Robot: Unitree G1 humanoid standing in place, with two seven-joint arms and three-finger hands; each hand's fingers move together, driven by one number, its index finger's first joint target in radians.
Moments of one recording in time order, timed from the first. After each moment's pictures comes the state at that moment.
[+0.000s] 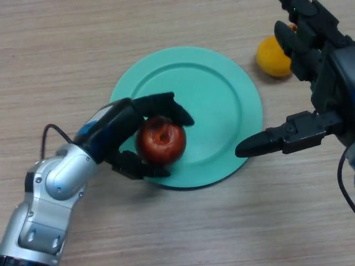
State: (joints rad) left arm -0.32 0.27 -0.08 0.03 0.34 -0.15 -0.39; right arm -0.31 -0.24 0.03 -0.68 0.09 0.70 0.11
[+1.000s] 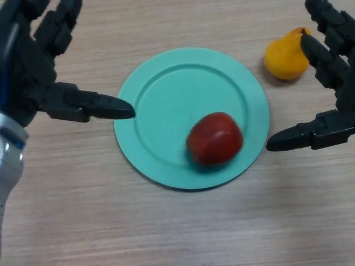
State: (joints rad) left arm -0.36 0.40 0.16 -0.56 -0.44 0.57 -0.03; right arm -0.30 -0.32 -0.07 -0.49 0.18 0.64 0.13
